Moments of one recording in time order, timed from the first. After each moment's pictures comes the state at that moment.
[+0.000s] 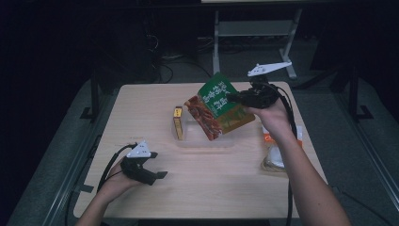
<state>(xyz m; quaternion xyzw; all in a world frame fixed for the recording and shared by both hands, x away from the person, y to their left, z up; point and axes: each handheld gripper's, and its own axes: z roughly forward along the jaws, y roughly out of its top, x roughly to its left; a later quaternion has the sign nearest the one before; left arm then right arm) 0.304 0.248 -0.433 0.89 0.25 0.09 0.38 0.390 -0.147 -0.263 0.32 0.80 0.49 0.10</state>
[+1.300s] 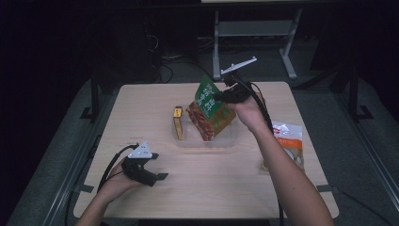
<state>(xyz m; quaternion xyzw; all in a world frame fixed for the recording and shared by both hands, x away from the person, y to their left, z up) 0.303 0.245 -0.436 0.89 0.25 0.08 0.37 0.430 -0.094 -0.283 0.38 0.83 0.41 0.11</state>
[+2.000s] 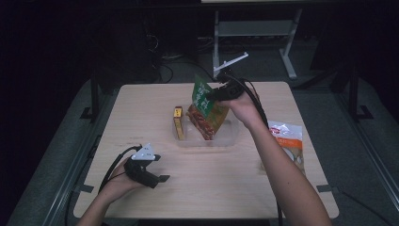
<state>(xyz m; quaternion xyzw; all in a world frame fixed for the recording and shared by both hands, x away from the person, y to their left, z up) 0.301 0.238 -0.439 0.90 0.23 0.08 0.36 0.440 -0.080 -0.280 0.36 0.84 0.40 0.09</state>
